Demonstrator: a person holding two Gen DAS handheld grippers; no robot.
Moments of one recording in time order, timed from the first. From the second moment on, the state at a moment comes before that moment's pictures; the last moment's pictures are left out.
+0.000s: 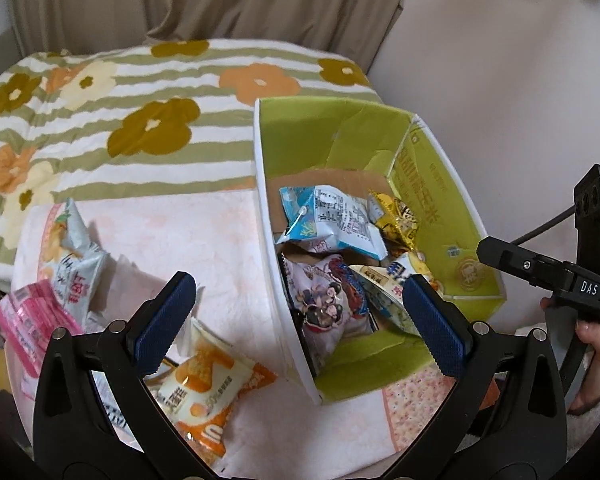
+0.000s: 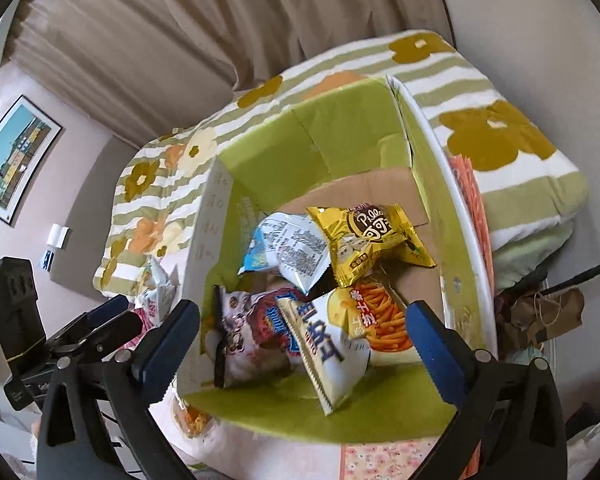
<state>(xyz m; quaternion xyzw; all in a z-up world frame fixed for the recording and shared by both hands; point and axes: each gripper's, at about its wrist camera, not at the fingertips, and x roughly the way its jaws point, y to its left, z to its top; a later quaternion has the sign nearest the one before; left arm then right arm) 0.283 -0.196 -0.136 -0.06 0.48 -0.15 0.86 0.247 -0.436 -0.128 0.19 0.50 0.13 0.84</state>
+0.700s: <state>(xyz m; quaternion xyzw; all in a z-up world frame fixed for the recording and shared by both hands) 0.138 -0.072 -0.113 -0.10 0.44 0.02 0.89 0.194 -0.343 -0.083 0.11 0.42 0.25 0.87</state>
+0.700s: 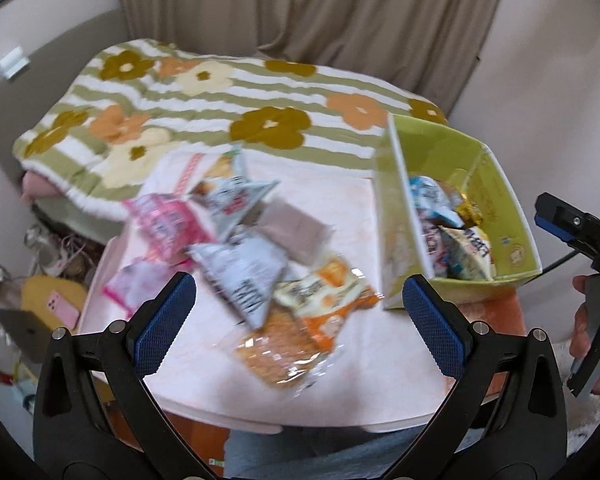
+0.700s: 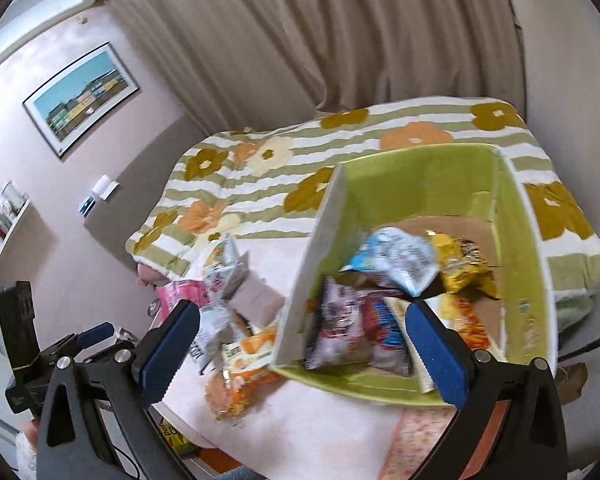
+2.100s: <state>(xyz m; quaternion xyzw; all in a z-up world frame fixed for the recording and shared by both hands) 0.202 0.077 -0.291 0.08 0.56 -0.10 0.82 0.194 -0.073 -0.220 -0.07 0.51 0.22 0.83</state>
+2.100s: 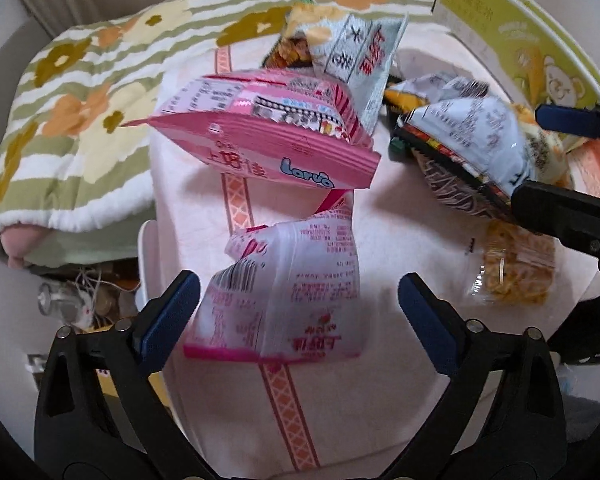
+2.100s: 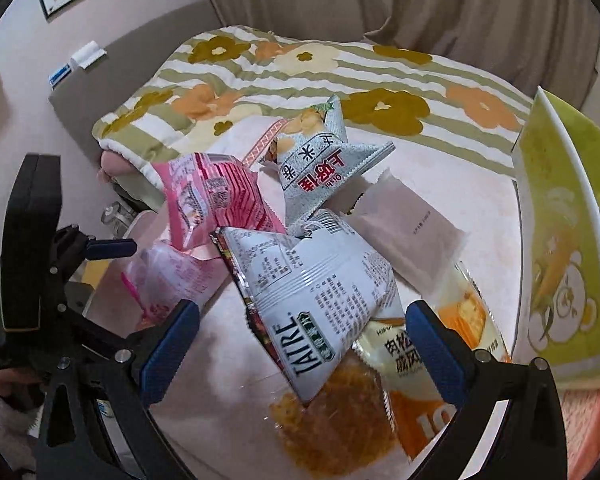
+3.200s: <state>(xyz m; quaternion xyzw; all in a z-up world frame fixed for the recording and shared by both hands) 0.203 0.089 -0.298 0.03 0.60 -0.08 0.80 0.233 -0.064 -0.257 -0.11 0.53 0.27 0.80</state>
